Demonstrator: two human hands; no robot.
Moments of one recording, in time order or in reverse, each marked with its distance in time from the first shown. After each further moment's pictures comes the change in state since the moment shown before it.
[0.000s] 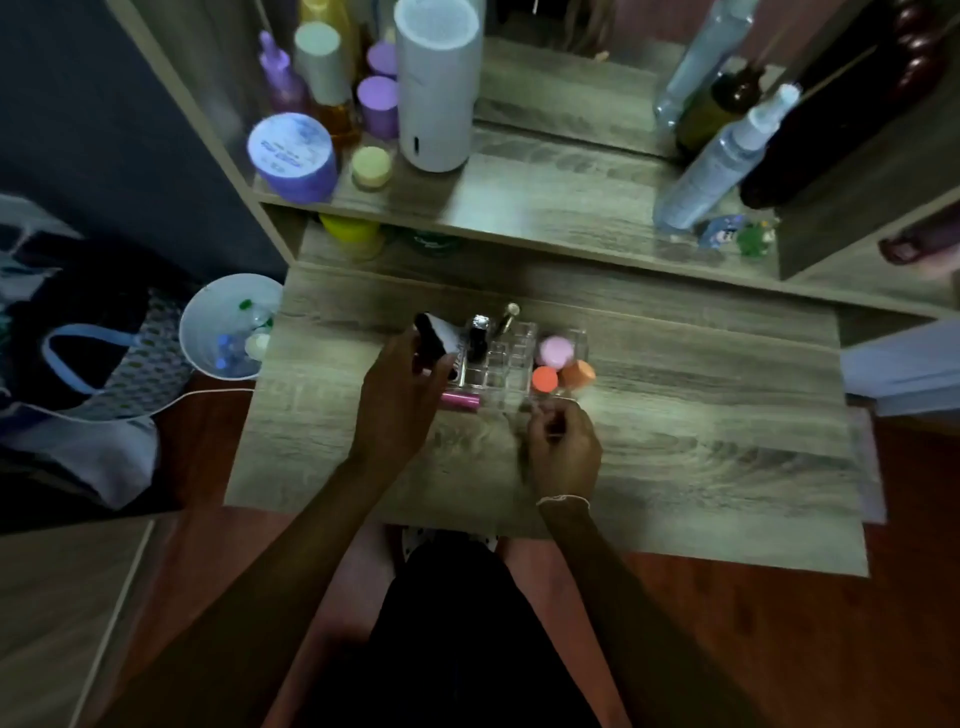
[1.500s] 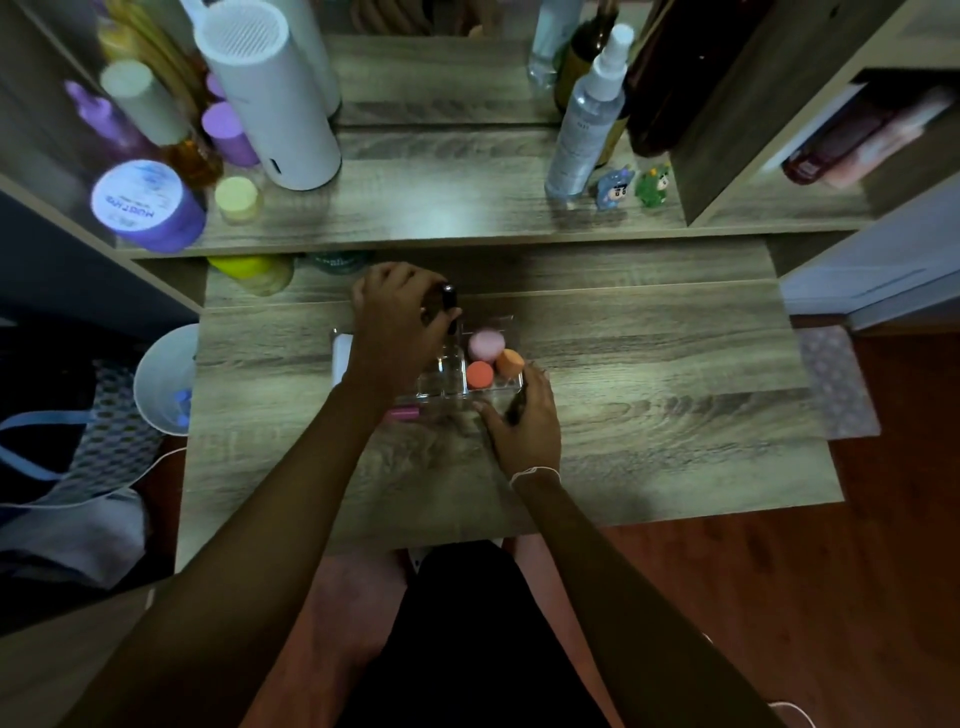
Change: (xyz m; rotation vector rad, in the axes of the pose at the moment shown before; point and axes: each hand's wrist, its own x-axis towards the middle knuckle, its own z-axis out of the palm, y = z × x) left_hand 0.076 0.061 0.059 0.411 -0.194 0.292; right_hand 0.026 0.029 -0.004 0.130 -0.184 0.192
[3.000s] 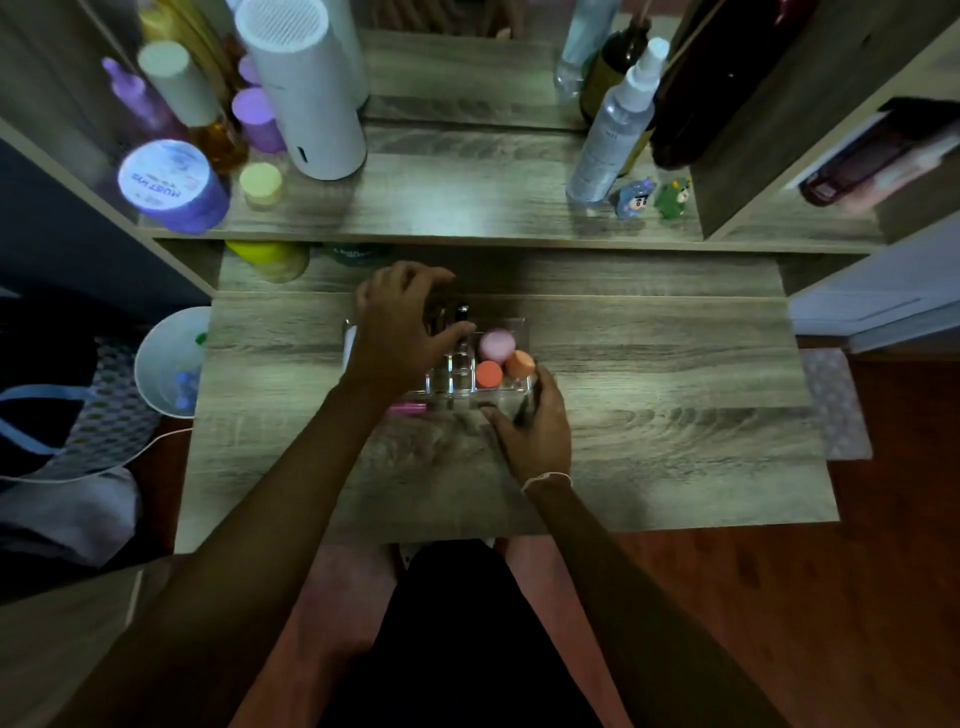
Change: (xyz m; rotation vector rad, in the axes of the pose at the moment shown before) left_hand -0.010 -0.018 -0.001 -0.041 -0.015 0.024; right_hand 0.001 0.006 -0.006 0.003 -0.002 -0.033
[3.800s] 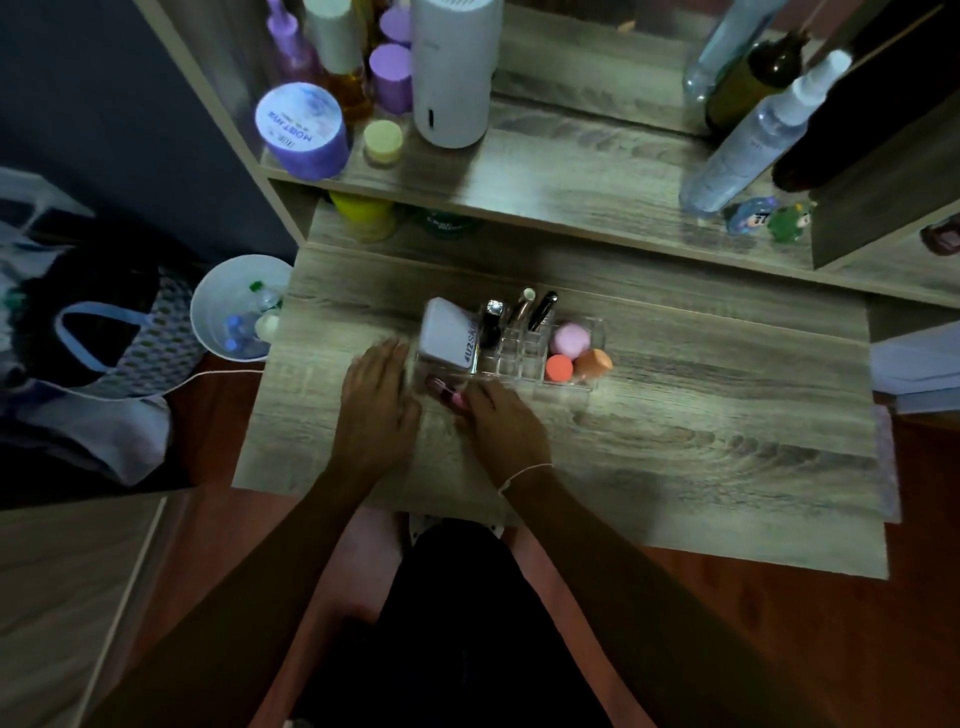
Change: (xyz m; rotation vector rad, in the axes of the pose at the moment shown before) left_hand -0.130 -0.085 0.004 -0.010 -0.096 -0.280; right_hand -0.032 -0.048 0.064 -0.614 -0.405 -0.615
